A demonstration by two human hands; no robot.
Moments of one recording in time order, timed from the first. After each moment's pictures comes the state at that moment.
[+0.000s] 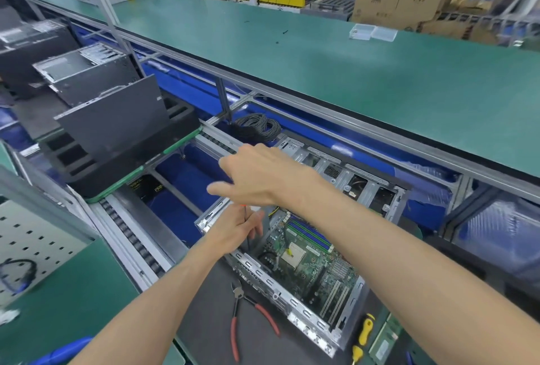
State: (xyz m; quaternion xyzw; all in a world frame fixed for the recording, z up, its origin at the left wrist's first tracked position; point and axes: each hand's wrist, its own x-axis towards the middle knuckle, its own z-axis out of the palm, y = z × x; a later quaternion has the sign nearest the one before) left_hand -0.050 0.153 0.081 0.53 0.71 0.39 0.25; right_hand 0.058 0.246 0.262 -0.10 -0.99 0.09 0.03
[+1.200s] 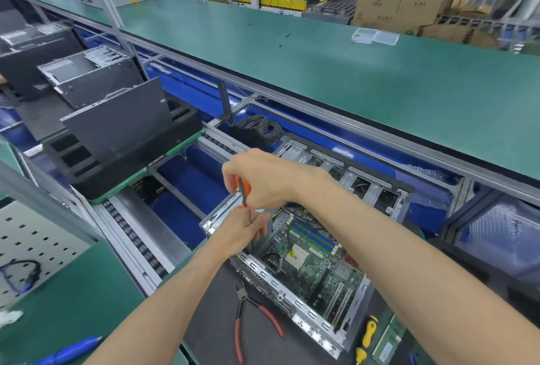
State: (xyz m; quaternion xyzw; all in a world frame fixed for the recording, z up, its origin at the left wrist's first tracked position) left_hand -0.047 0.153 0.086 0.52 0.74 0.35 0.25; right_hand 0.061 0.251 0.269 -0.05 -0.98 0.19 -0.04
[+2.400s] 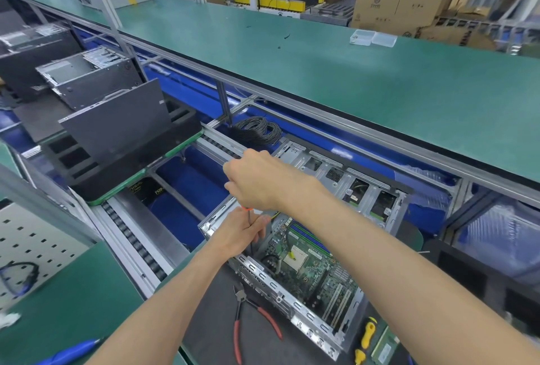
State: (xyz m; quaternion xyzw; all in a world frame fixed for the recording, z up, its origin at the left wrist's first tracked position) left_hand -0.051 0.155 0.080 0.53 0.75 0.32 0.24; right_hand 0.053 0.239 0.260 -0.13 -0.99 0.10 0.01
